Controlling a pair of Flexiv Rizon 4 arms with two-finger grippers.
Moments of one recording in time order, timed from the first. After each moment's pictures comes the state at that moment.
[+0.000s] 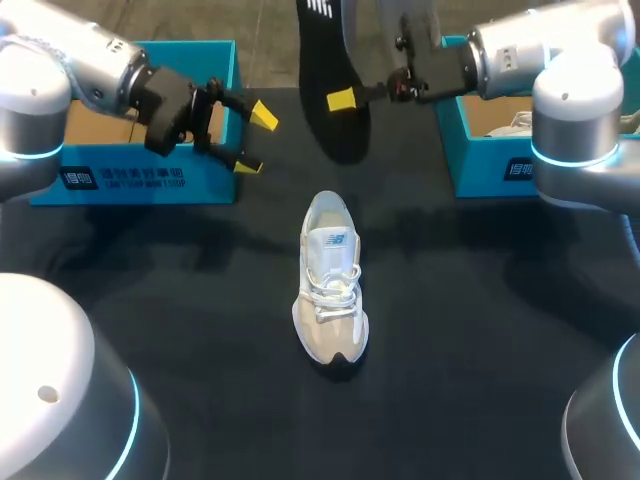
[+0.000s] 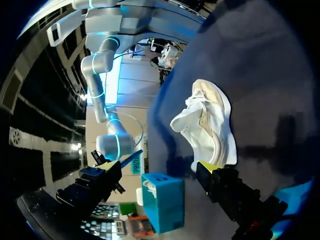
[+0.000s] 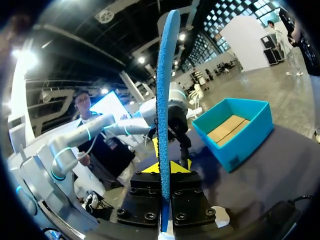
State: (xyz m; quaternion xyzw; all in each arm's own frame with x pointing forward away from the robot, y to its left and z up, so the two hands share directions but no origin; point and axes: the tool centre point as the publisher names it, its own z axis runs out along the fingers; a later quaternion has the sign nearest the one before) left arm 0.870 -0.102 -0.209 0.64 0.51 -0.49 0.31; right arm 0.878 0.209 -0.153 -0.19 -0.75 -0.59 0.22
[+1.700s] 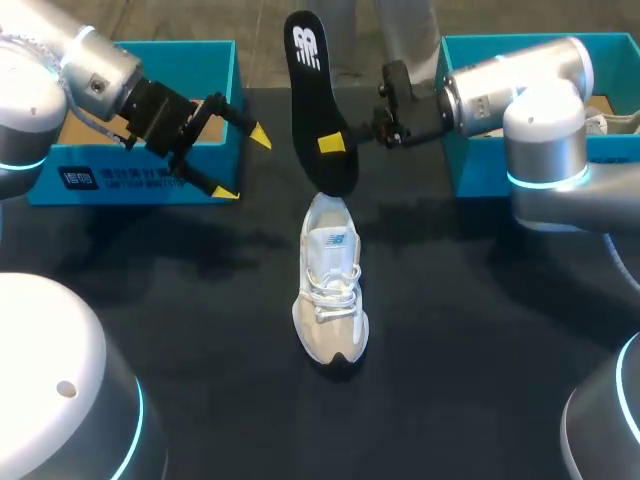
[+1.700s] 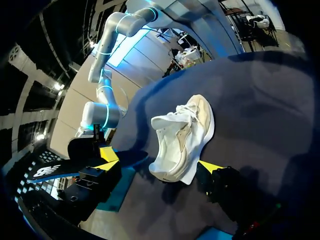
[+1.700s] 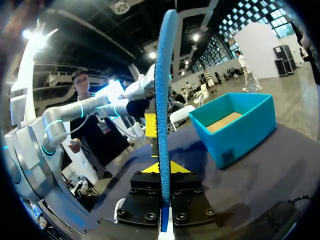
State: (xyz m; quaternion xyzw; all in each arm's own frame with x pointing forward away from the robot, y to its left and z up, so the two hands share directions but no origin) left arm 0.860 -0.078 -0.243 0.51 0.71 -0.45 0.17; right arm 0.886 0.221 -0.238 -0.14 -0.76 -0.60 0.19
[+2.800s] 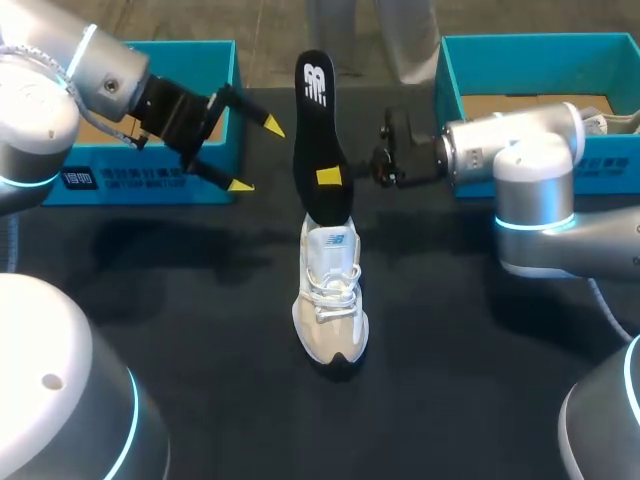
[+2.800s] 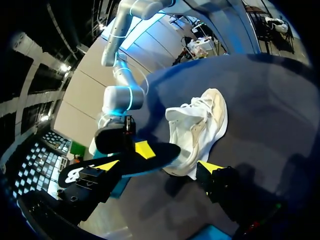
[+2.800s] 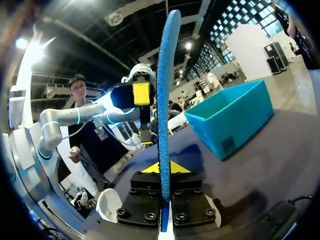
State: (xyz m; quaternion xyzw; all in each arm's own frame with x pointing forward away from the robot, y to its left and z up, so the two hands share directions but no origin) left arm 0.869 -0.098 -0.233 0.46 0.75 -0.42 0.20; right arm 0.874 0.227 -0.284 -0.18 -0.73 -0.63 0.20
